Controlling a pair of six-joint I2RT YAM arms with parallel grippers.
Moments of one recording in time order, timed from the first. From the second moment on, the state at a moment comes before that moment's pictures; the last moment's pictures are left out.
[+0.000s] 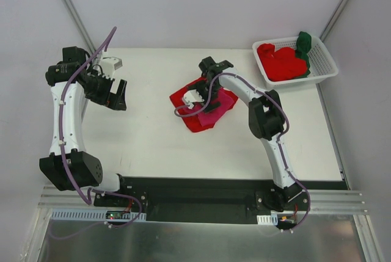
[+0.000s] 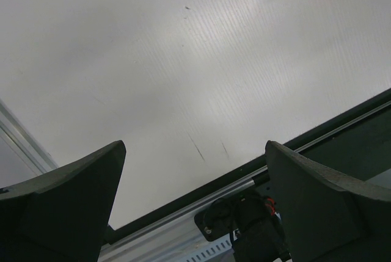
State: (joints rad) left arm 0.21 1.42 1.60 -1.36 0.46 0.54; right arm 0.58 2.37 2.11 -1.10 -0.40 -1.69
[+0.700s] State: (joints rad) left arm 0.21 1.42 1.62 -1.36 0.47 0.54; right arm 0.52 2.29 2.00 -1.26 -0.26 -1.19
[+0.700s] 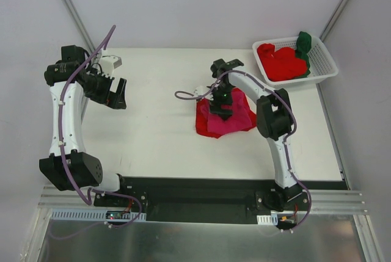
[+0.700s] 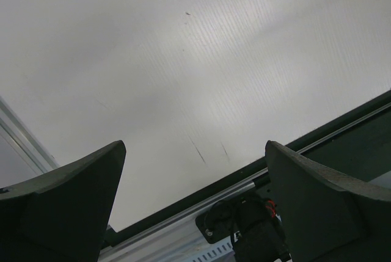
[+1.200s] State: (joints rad) left arm 0.21 1.42 1.62 -1.36 0.49 0.54; right arm 0.37 2.09 1.65 -1.23 -0.18 -1.19
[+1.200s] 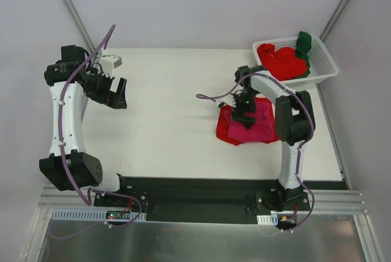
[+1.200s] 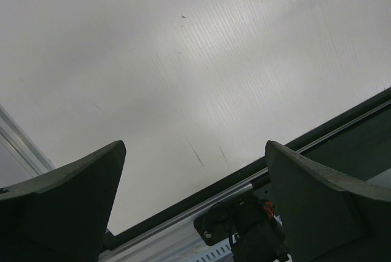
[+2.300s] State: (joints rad) left arm 0.21 1.36 1.62 -1.36 0.49 0.54; right arm 0.25 1.98 1.88 -1.39 -0.15 -1.37
